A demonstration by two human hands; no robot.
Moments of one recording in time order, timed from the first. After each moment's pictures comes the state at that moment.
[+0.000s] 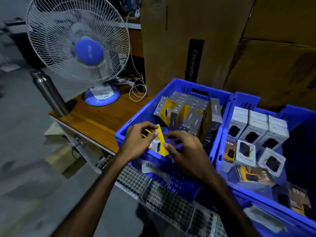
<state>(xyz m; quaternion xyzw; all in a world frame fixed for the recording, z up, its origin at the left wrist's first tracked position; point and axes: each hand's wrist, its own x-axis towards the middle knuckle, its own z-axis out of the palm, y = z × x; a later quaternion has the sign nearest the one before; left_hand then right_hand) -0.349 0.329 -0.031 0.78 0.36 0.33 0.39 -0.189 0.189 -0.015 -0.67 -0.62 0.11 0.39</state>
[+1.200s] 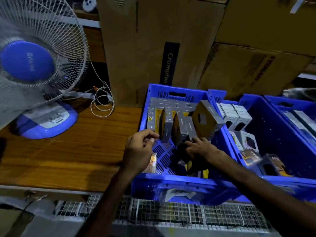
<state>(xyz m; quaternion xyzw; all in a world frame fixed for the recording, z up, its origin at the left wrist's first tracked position) -0.362 0.440 -0.033 0.78 0.24 0.29 0.50 -0.175 0.291 -0.021 -0.78 -0.52 0.13 -0.33</state>
